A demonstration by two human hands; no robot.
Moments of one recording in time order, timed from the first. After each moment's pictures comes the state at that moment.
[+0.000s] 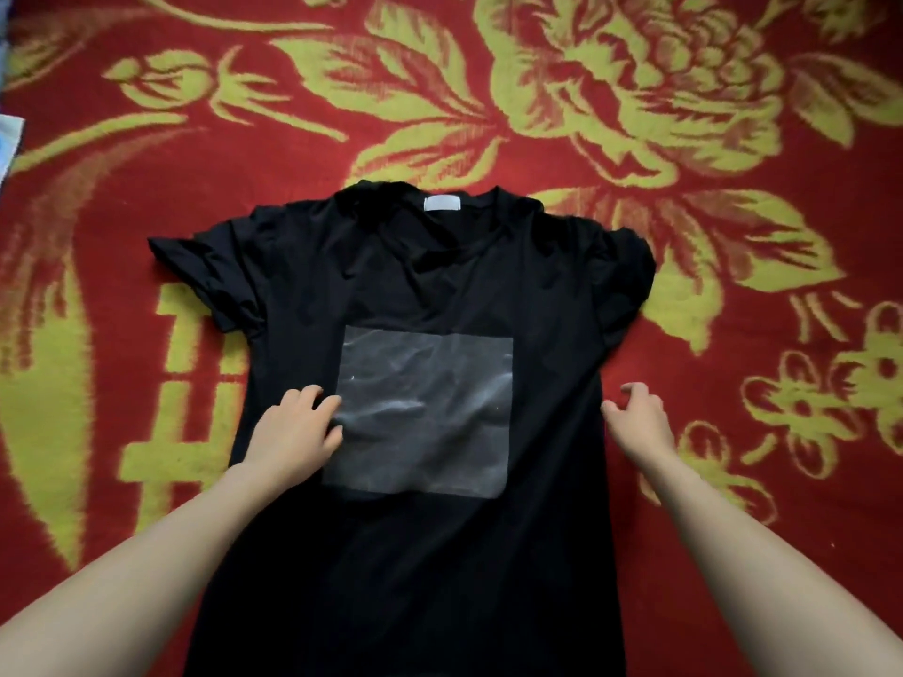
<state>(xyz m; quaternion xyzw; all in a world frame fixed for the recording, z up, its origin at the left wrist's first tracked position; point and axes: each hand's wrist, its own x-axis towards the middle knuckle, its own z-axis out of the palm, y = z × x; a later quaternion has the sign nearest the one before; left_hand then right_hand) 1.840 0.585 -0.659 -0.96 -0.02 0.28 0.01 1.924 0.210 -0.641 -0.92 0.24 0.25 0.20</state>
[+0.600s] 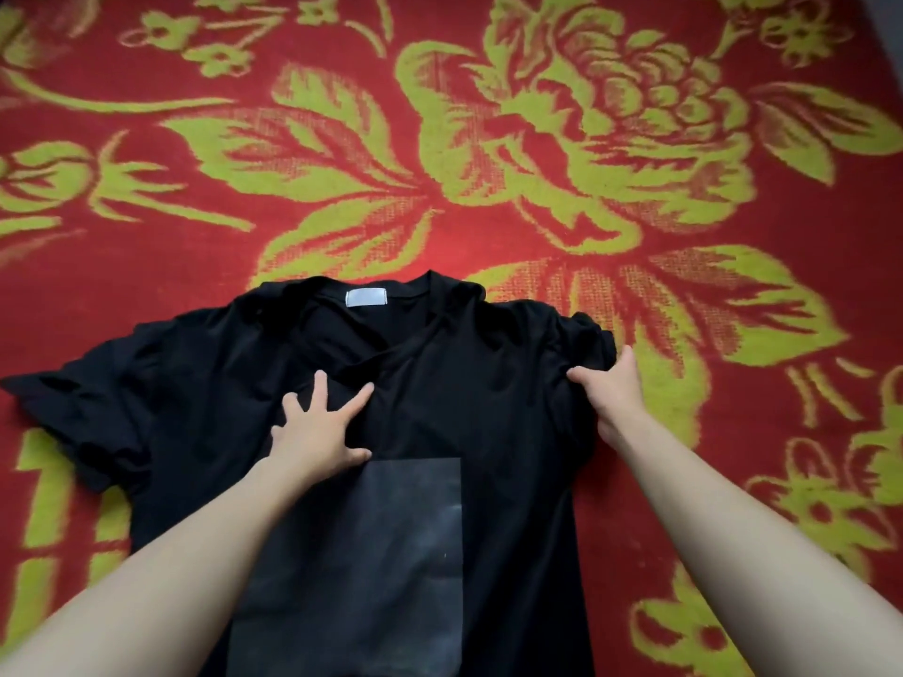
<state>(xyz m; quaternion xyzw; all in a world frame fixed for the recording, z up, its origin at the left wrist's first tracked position) 2.030 0.509 -0.690 -0.92 -0.07 0.37 -0.07 2.101 0.199 -0.670 -0.76 0.36 0.14 0.53</state>
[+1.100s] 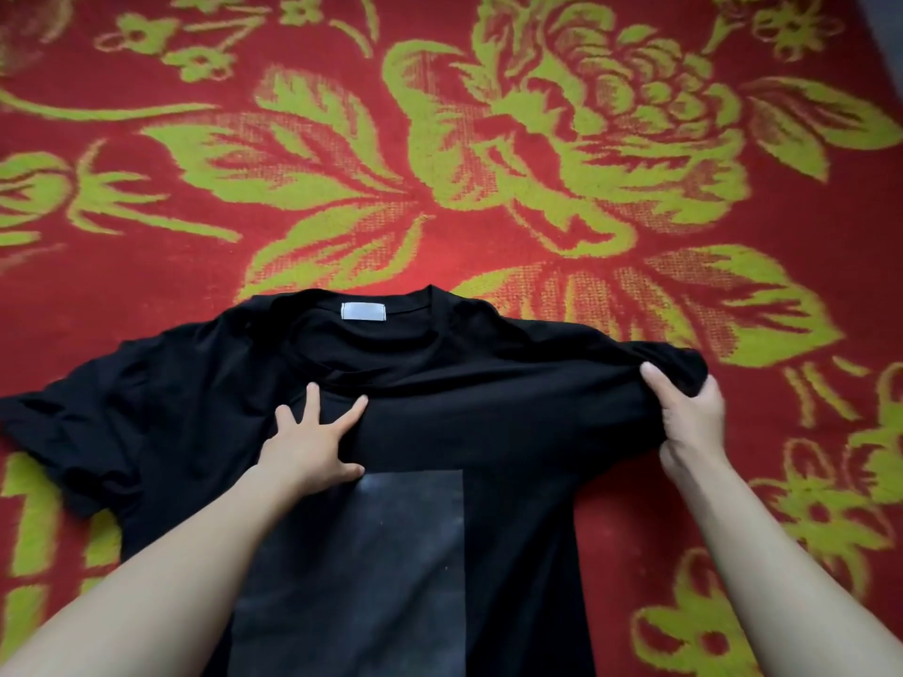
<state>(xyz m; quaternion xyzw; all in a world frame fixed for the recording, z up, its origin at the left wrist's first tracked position) 2.042 0.511 -0.683 -0.90 -0.05 0.42 -0.03 2.082 0.146 -0.659 -0.69 0.40 -0.03 0.60</state>
